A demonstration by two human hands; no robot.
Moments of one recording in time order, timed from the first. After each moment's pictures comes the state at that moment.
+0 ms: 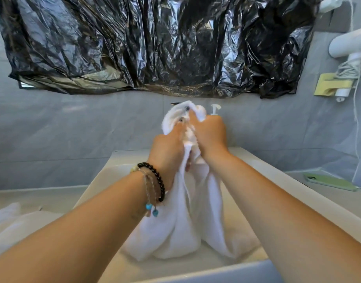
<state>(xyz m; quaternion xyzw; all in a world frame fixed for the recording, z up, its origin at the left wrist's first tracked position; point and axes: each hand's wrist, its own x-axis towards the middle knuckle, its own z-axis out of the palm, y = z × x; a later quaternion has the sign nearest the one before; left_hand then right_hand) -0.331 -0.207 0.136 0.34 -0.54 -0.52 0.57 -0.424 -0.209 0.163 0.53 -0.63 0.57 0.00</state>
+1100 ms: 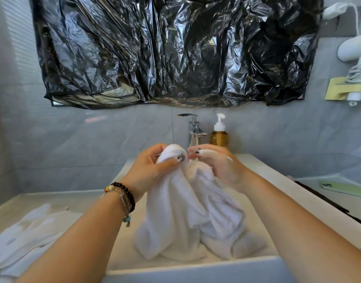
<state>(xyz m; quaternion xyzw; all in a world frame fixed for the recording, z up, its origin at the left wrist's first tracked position) -0.271 -0.200 0.119 0.30 -0.68 -0.46 0.48 -0.474 -0.188 0.123 0.67 -0.42 0.51 -0.34</state>
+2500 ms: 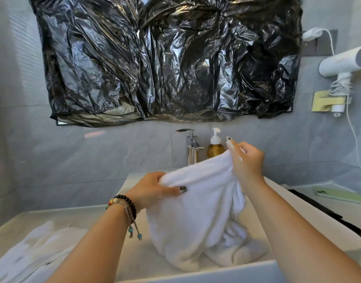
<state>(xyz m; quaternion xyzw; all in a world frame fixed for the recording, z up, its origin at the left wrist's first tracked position) -0.262 -0.200 0.123 0.45 -0.73 -0.38 0.35 -0.499 -0.183 0.137 0.45 -0.46 0.76 -0.08</state>
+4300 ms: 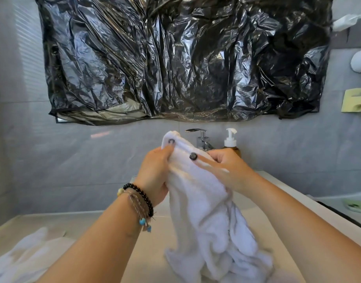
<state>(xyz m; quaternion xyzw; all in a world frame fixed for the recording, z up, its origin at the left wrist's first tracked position) -0.295 -0.215 0.156 0.32 -0.53 -0.54 0.57 -0.460 -0.211 0.147 0.73 -0.43 0.50 -0.18</state>
